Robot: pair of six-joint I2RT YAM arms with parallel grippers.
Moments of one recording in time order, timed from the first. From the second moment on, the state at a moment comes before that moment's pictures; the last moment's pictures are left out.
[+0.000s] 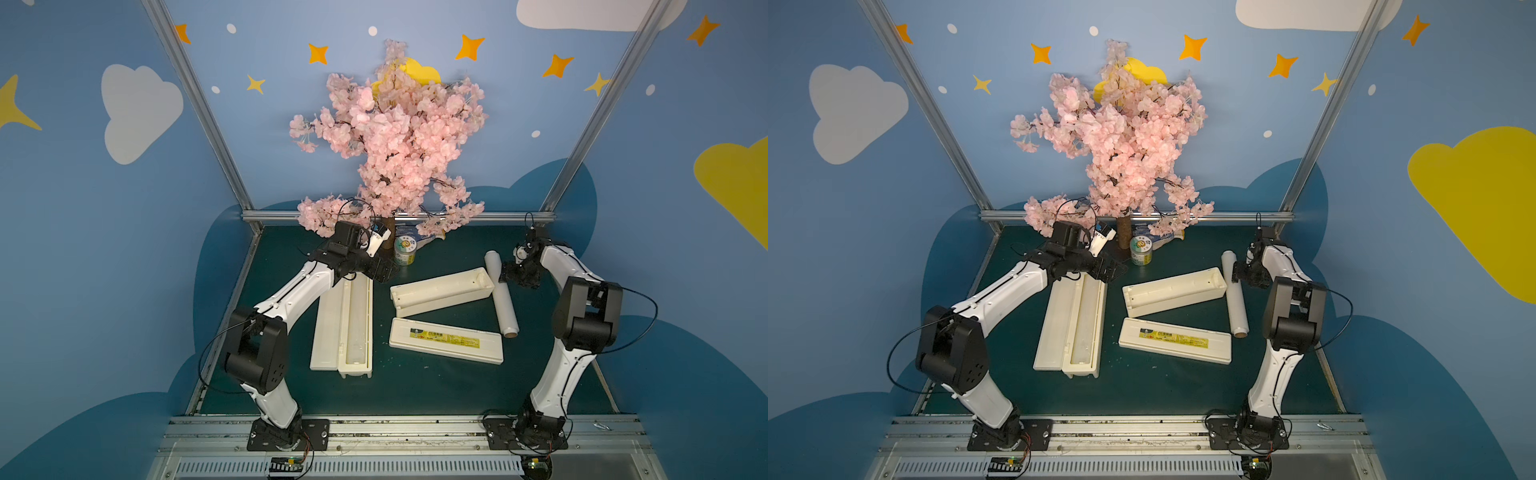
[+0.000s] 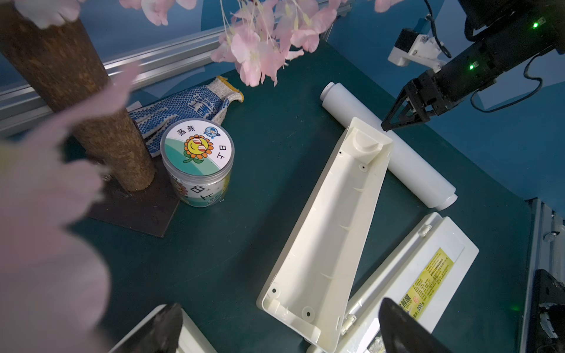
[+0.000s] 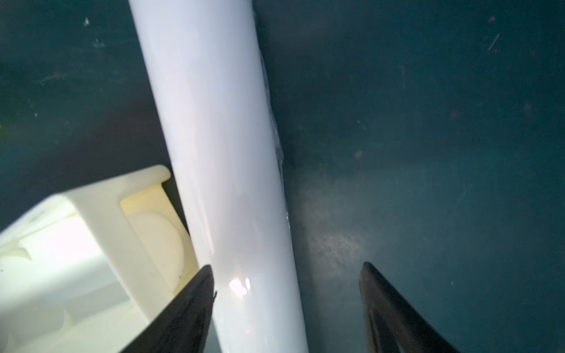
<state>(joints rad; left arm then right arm) -0.36 1.71 1.37 -0.38 0.47 0.09 -0.10 2.03 1.61 -0.89 -0.10 0.04</state>
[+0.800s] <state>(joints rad) -0.39 1.82 1.48 -0.58 0.38 -0.13 -0.06 2.26 1.85 -1.06 -0.13 -0.02</state>
